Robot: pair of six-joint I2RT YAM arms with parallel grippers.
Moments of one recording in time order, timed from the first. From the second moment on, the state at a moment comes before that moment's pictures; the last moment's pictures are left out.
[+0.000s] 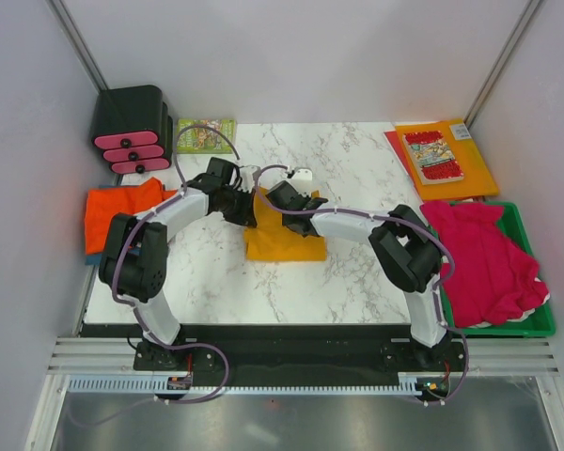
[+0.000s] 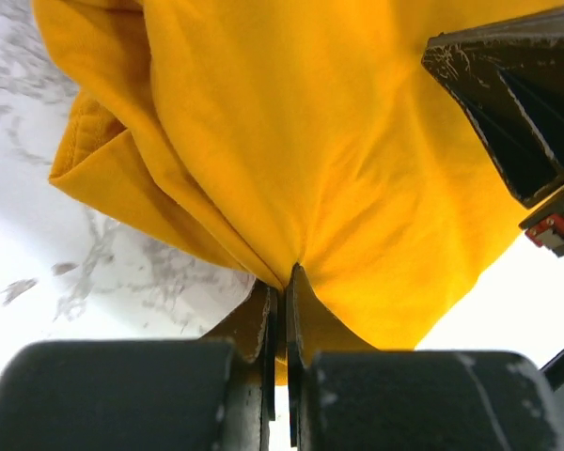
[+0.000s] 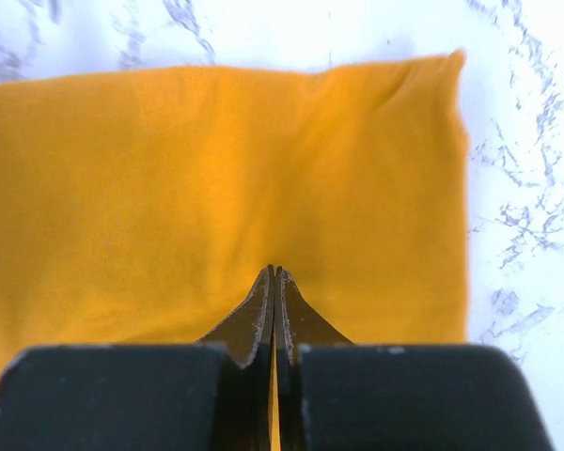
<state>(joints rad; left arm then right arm) -0.31 1.78 1.17 -0.41 0.41 0.00 0.80 2.05 1.42 -0.28 0.55 0.68</state>
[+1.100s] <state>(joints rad) 0.07 1.45 1.48 -0.85 0.15 0.38 0.85 1.57 1.05 -0.27 0.58 0.62</state>
